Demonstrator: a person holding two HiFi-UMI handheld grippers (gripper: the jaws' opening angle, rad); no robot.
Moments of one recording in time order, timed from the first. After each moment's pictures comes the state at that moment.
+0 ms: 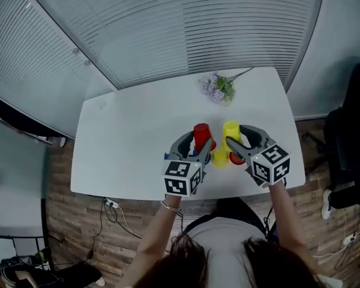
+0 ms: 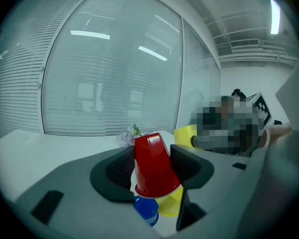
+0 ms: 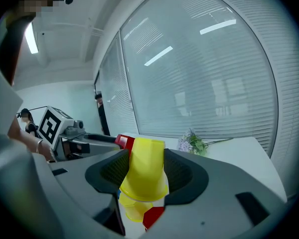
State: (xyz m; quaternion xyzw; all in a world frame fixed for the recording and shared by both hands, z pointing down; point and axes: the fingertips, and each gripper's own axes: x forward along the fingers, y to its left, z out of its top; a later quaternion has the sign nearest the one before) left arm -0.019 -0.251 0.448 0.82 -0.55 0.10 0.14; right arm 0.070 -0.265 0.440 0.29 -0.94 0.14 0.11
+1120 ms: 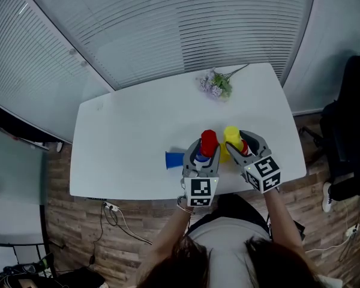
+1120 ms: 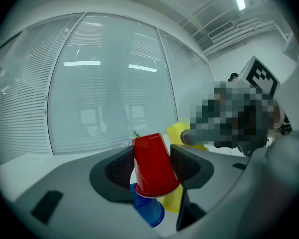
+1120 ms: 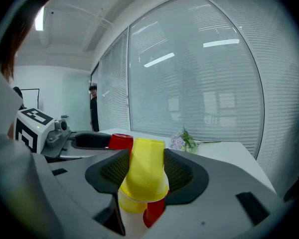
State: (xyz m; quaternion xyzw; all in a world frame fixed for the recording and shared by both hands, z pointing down) left arm 0.003 -0.218 0.473 0.81 -0.57 0.11 -0.02; right arm 0.068 -0.238 0.469 0.36 -0.92 0.07 0.13
